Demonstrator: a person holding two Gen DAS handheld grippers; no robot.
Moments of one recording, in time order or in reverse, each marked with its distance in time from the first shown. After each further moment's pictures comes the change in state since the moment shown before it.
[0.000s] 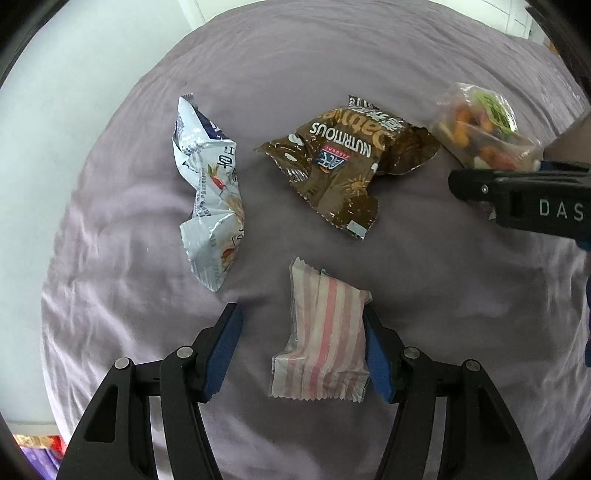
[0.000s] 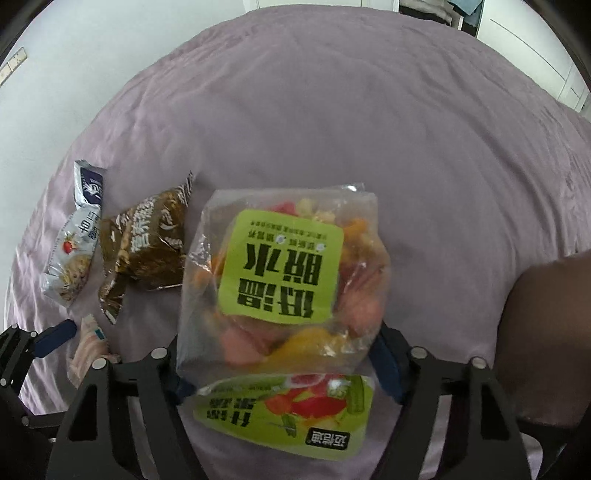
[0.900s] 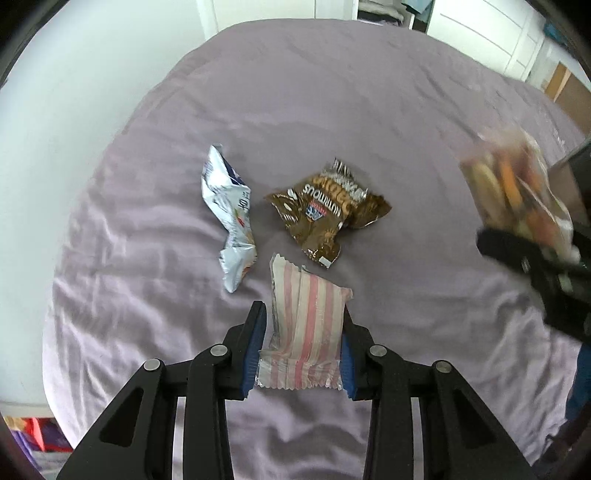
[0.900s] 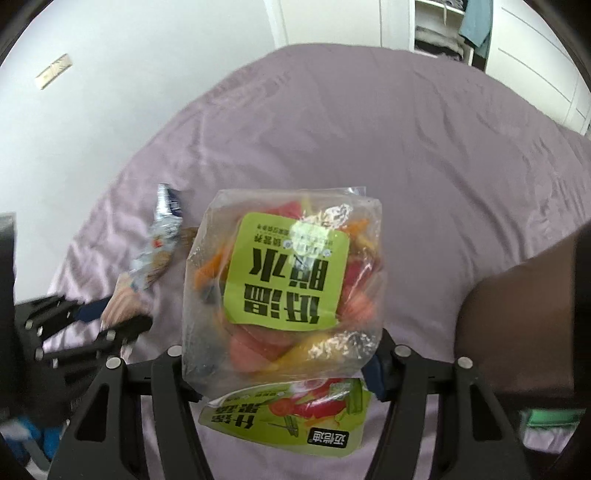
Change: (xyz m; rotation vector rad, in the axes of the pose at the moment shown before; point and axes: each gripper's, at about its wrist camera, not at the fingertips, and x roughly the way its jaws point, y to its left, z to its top) left arm -0.072 0.028 0.011 -0.102 -0.045 -0.119; right arm -0.126 0.010 -0.027 -0.076 -0.121 0.079
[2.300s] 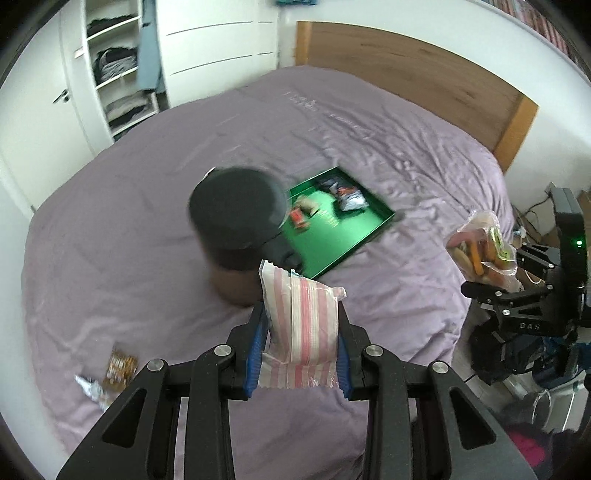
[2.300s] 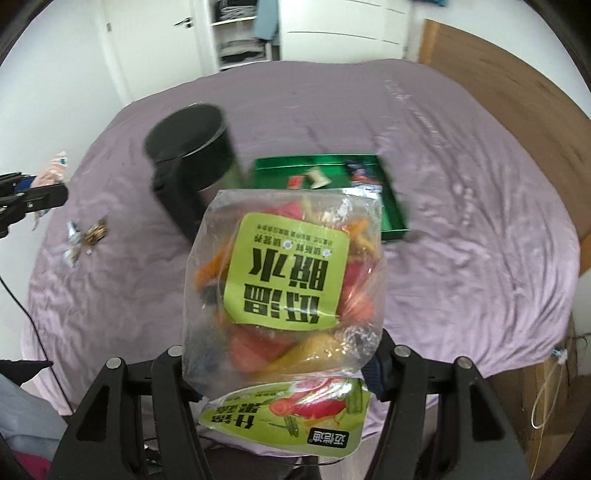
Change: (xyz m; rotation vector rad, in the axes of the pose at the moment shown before) left arm -0.234 -0.289 -0.013 0.735 -0.193 -0.442; right arm -0.316 -0.178 -0.239 0.456 -0.077 -0.421
